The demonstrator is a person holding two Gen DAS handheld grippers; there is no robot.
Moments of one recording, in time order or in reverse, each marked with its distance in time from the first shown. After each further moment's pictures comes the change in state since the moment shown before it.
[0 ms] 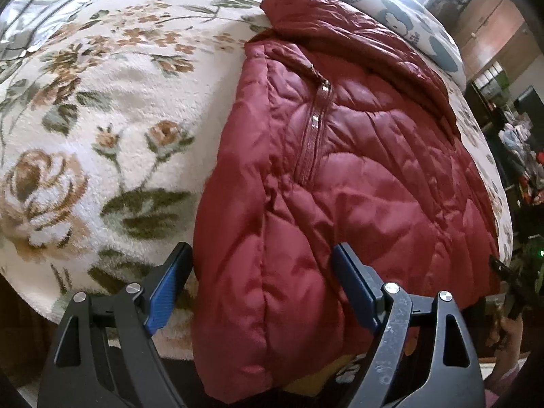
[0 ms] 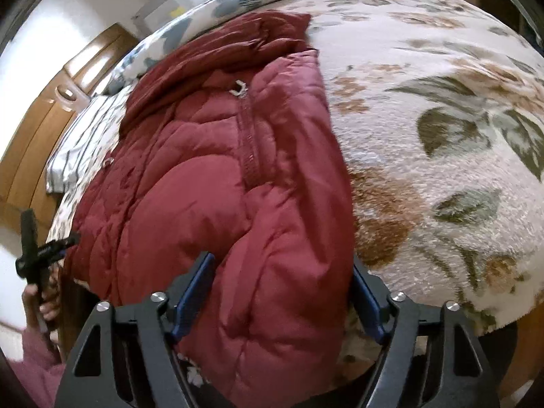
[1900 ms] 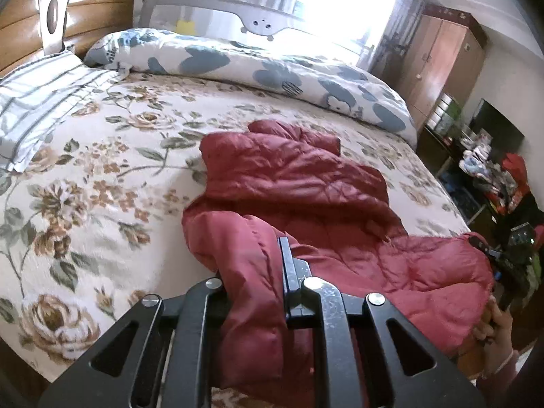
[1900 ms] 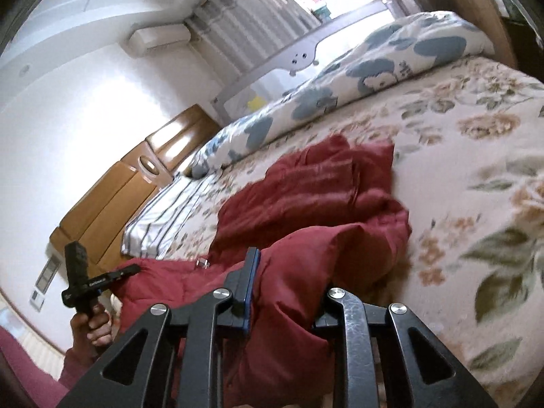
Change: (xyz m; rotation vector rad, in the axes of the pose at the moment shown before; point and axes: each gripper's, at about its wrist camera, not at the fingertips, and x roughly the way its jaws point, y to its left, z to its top) left arm -0.096 -0.058 0.086 0.118 -0.384 -0.104; right arm -0.071 0.031 0.089 -0.026 -0.432 0.320
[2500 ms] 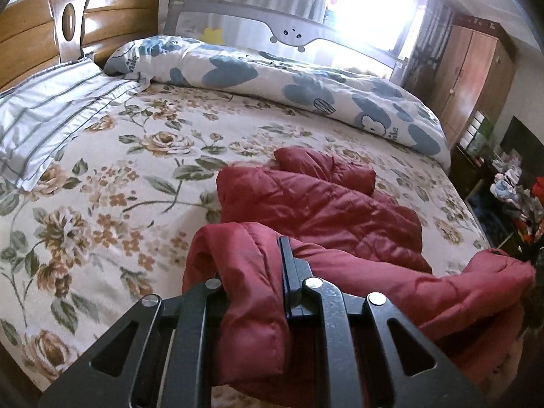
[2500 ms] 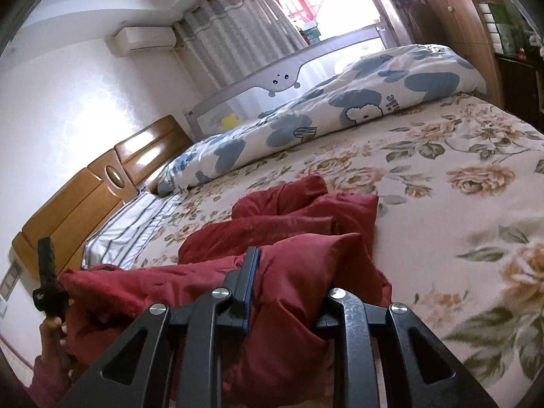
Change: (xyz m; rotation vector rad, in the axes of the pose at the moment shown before) left arm 0.053 -0.009 0.060 -0.052 -0.042 0.129; right arm 0.057 0.002 0.061 -0.073 -0.064 -0.150
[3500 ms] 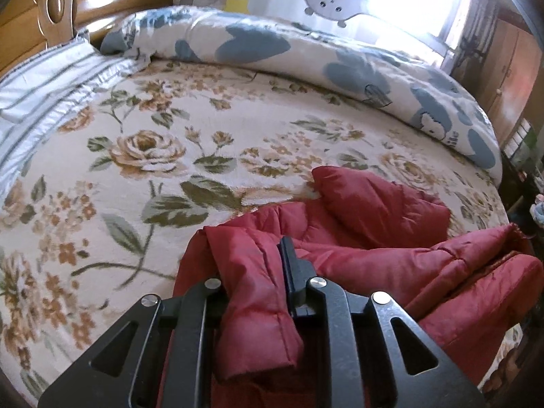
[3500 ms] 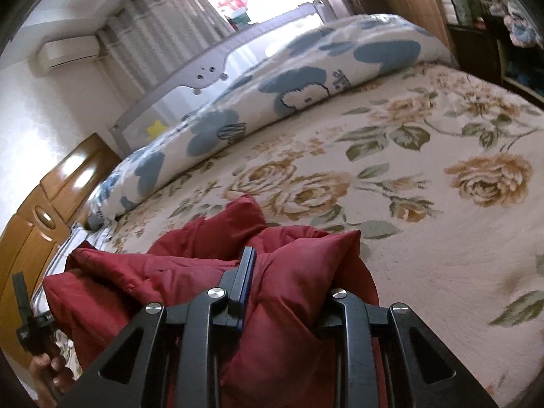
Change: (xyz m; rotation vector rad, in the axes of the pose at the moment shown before) left arm 0.198 0.000 0.087 -0.060 0.112 0.143; right arm 0.175 -0.074 0.060 0.186 0.048 -0.244
